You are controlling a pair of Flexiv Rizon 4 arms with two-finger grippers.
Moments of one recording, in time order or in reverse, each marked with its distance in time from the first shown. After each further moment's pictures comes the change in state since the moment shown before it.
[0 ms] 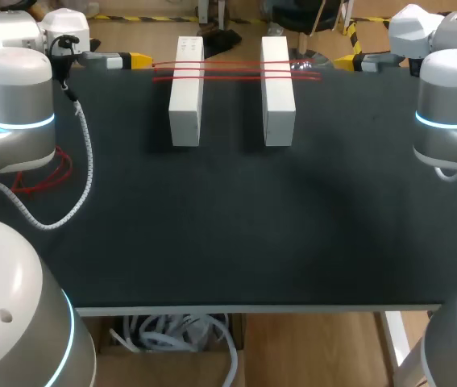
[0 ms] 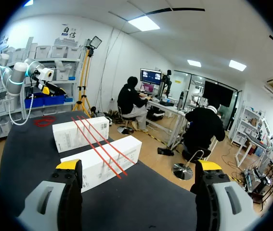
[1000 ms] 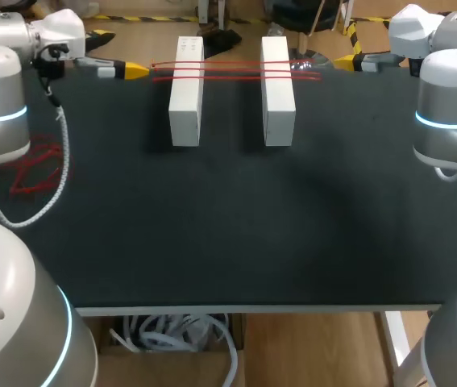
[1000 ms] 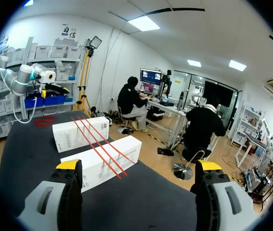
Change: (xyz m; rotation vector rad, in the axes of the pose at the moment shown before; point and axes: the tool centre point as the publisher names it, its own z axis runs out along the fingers) left arm 0.014 0.000 0.010 0.080 0.297 0.245; right arm 0.000 0.000 0.000 0.000 0.000 0.000
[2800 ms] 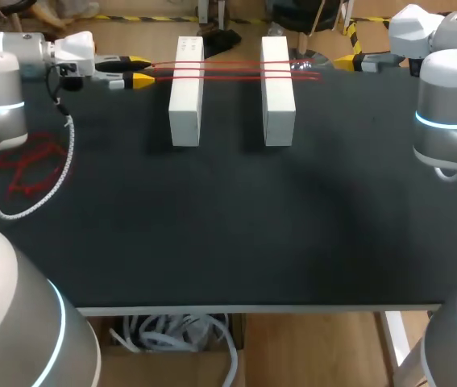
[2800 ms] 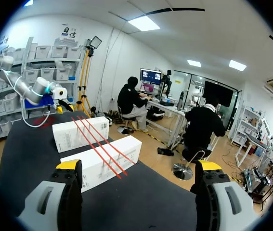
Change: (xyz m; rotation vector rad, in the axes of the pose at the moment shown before) left arm -0.026 0.067 0.056 0.098 0.308 0.040; right arm 0.000 0.000 0.000 0.000 0.000 0.000
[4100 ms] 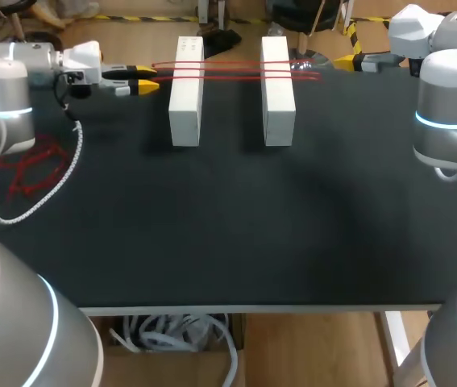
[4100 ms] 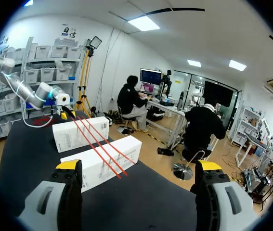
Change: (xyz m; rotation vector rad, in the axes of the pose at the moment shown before) left arm -0.012 0.028 0.013 0.030 0.040 -0.020; right arm 0.000 0.000 0.000 0.000 0.000 0.000
